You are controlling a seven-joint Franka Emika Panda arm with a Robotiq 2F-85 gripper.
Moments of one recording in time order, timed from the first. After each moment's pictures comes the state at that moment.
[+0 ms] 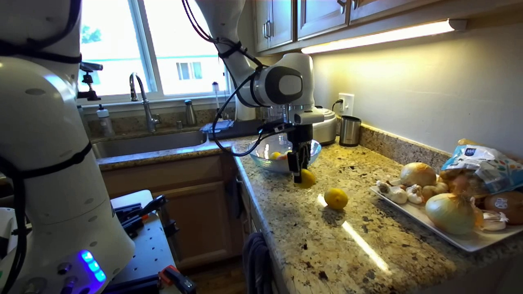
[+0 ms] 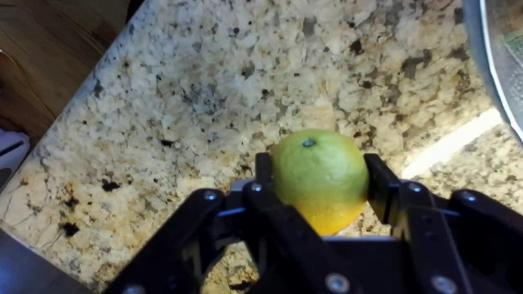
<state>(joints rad) 0.07 0.32 -0.15 -2.28 -0.12 2.60 1.12</state>
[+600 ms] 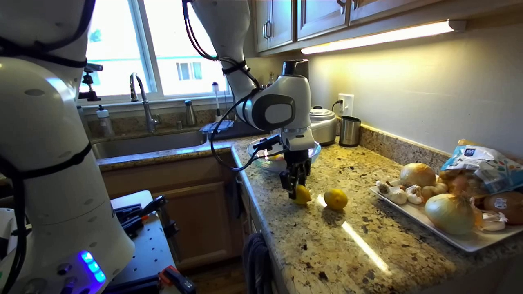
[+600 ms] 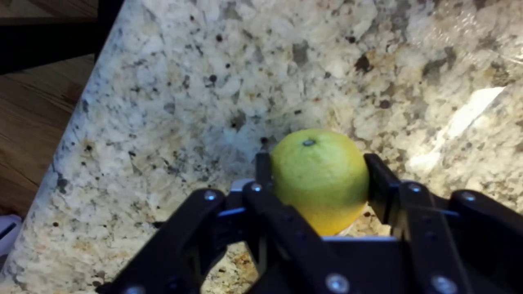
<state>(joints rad) 0.07 0.41 -0.15 -2.36 0.11 2.83 1.12</state>
